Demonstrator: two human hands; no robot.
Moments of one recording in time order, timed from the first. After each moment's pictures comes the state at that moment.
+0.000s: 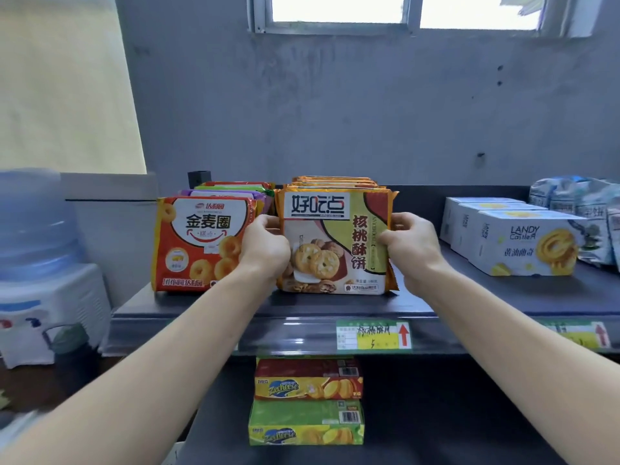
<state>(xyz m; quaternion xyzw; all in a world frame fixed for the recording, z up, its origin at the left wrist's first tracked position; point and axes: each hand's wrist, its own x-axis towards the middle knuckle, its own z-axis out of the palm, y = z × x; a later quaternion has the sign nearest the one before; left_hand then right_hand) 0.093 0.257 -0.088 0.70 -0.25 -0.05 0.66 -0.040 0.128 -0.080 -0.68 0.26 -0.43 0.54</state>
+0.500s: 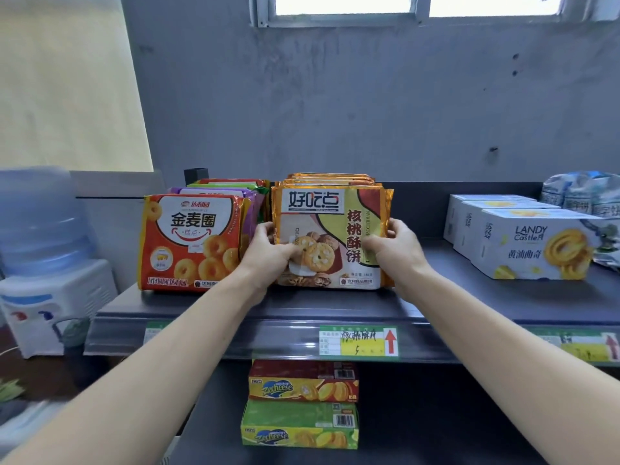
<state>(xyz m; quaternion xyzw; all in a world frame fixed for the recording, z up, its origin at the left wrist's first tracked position) 0.095 0.237 -0.103 0.66 -0.27 -0.15 0.68 -0.029 0.098 -0.097 -0.69 0.23 -0.38 0.58</state>
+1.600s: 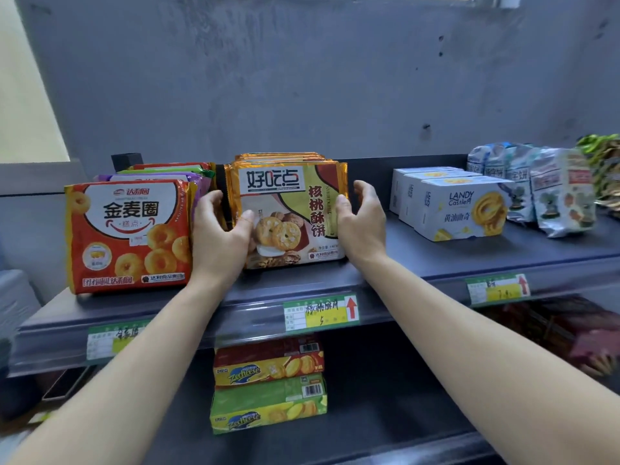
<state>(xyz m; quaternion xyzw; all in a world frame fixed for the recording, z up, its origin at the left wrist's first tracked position) 0.082 0.242 -0.112 0.67 -0.34 0.11 0.65 -0.033 0.107 -0.104 -0.71 0.29 -0.53 0.35</state>
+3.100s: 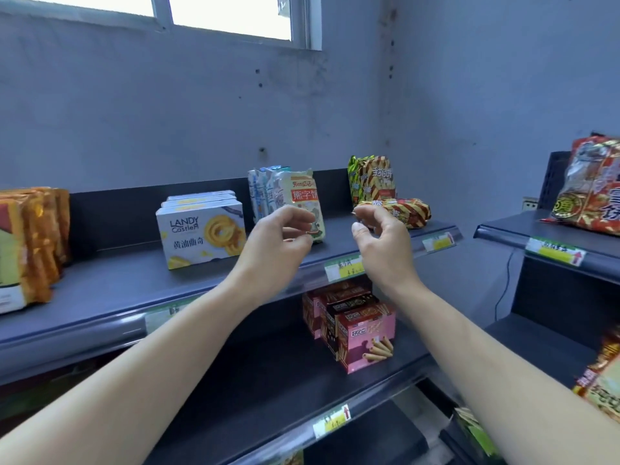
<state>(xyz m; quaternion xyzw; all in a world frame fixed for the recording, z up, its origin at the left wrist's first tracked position) -0.315 0.010 -0.080 0.57 -0.60 -0.10 0.55 -0.445 -0.083 -0.106 -0.70 0.33 -0.58 0.25</state>
